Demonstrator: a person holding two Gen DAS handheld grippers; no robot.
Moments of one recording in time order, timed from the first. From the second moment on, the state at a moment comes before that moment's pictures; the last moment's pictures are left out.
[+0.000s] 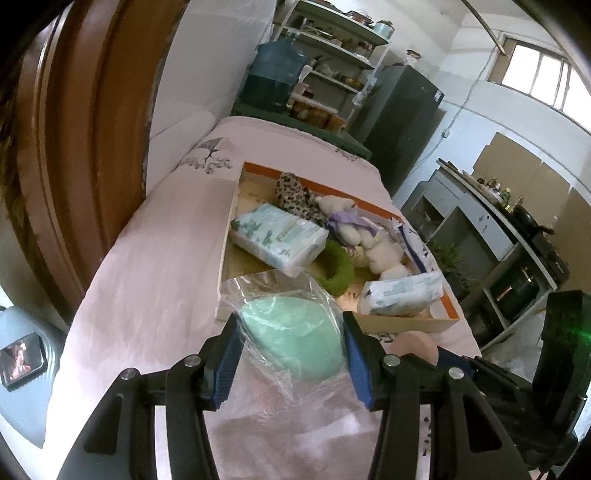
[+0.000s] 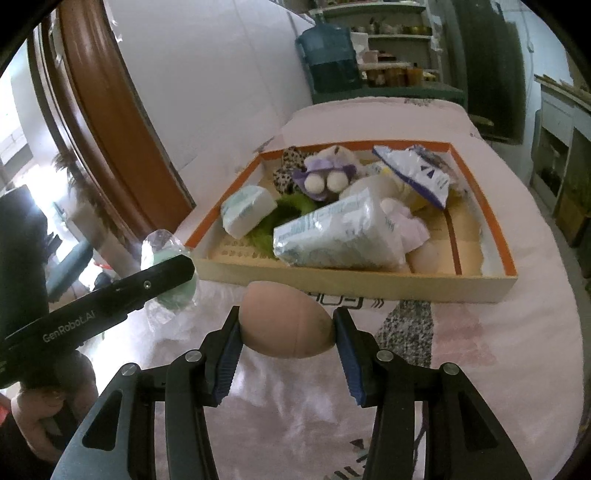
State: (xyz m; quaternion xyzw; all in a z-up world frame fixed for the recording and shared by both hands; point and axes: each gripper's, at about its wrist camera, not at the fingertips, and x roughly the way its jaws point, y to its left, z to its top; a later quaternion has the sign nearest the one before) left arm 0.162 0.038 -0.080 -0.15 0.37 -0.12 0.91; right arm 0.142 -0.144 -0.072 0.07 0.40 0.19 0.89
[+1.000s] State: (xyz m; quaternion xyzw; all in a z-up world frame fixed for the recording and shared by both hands) left arm 0.183 0.018 -0.023 -0.11 0.31 -0.15 0.93; right arm 0.159 -0.164 -0.017 0.04 0.35 0.17 0.92
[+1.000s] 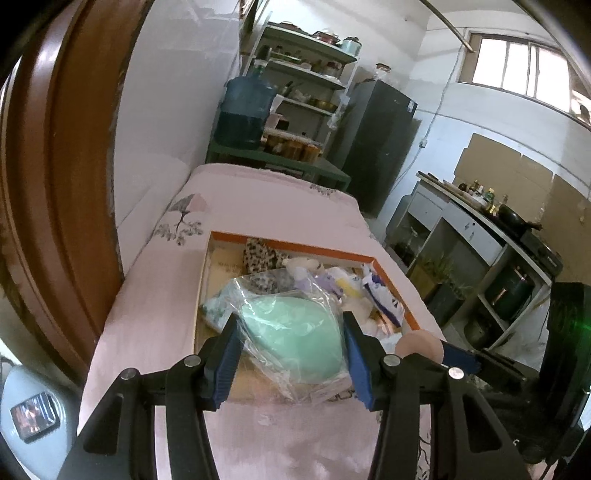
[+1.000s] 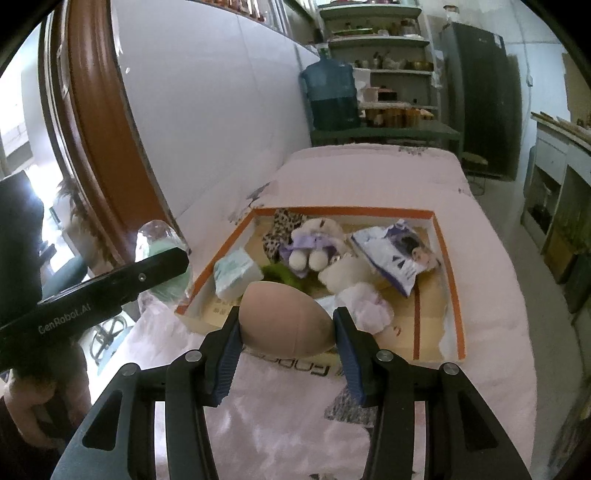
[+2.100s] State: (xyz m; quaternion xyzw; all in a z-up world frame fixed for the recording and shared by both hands) left arm 0.247 0.009 -0.004 -0.12 0.31 -0.15 0.93; right arm 0.212 -0.197 0.011 0.04 0.32 0.14 0.94
